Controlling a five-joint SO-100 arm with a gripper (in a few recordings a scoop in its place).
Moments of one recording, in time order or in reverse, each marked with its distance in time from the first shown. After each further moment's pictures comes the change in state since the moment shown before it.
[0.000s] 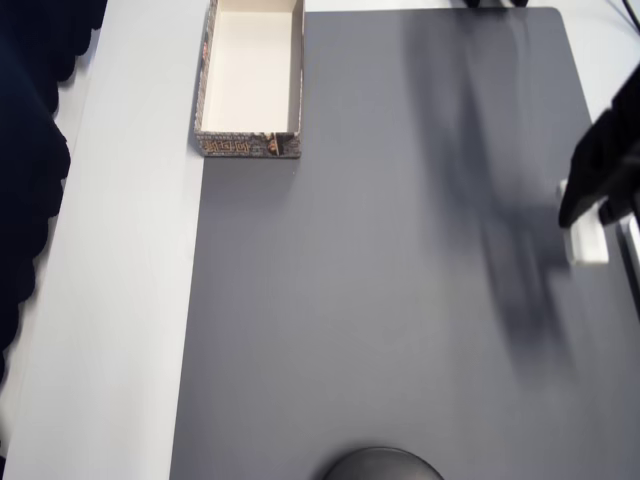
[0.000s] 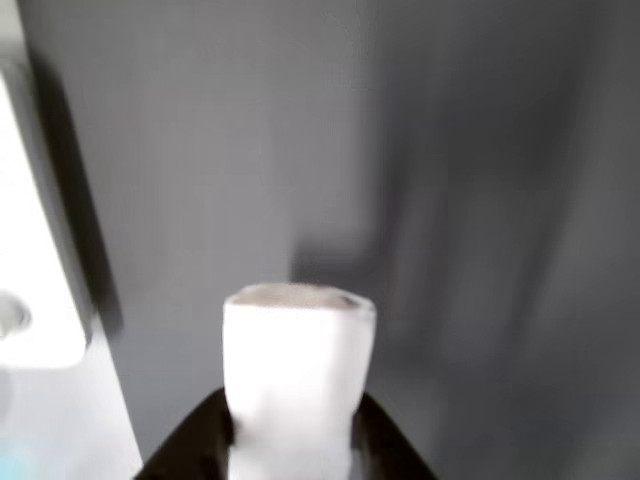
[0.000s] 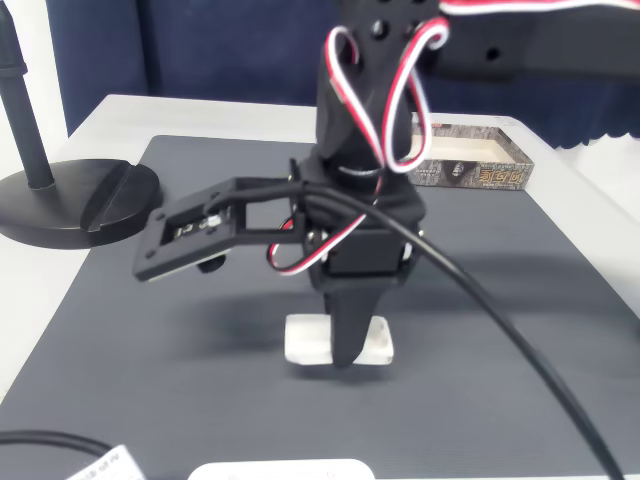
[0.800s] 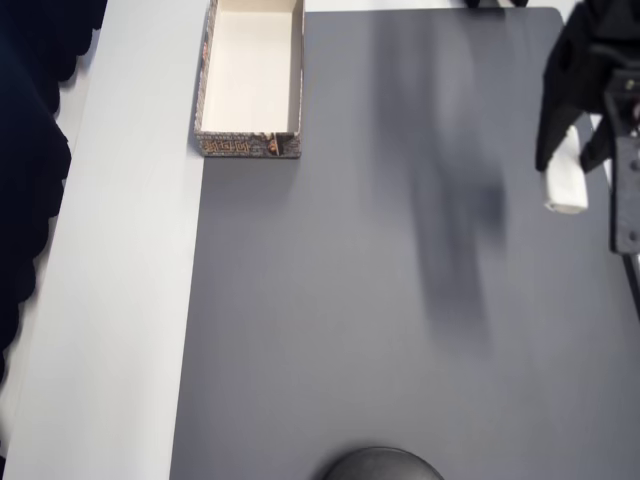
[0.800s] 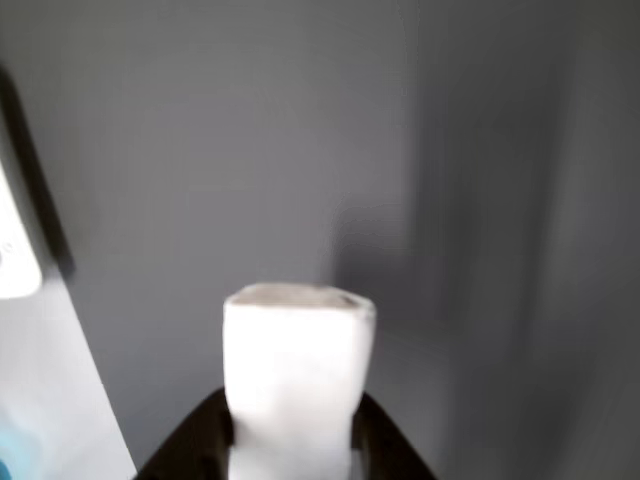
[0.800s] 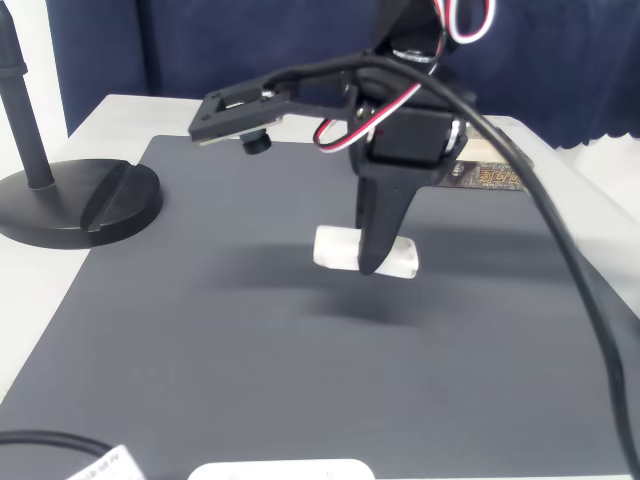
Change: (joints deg) arm 8.5 15.9 12.1 0.2 2.2
